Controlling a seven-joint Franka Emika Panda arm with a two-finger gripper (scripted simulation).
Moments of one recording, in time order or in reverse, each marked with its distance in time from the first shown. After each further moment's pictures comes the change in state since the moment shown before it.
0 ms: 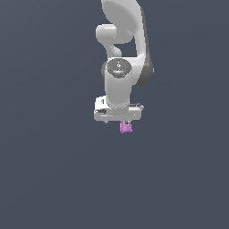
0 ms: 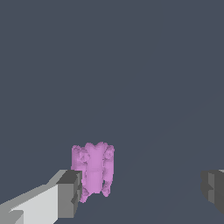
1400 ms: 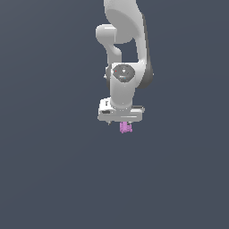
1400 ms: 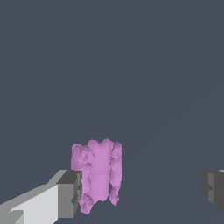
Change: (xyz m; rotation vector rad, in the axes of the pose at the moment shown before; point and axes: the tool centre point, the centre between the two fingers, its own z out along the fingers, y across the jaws) arm -0.013 -0.011 0.027 -0.018 0.013 0.015
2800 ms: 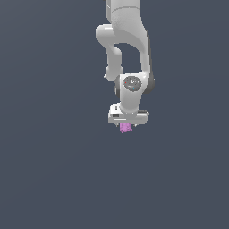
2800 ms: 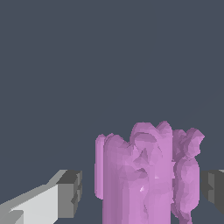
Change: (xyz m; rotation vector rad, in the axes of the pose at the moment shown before) arm -0.027 -0.043 0.066 0.014 0.029 0.028
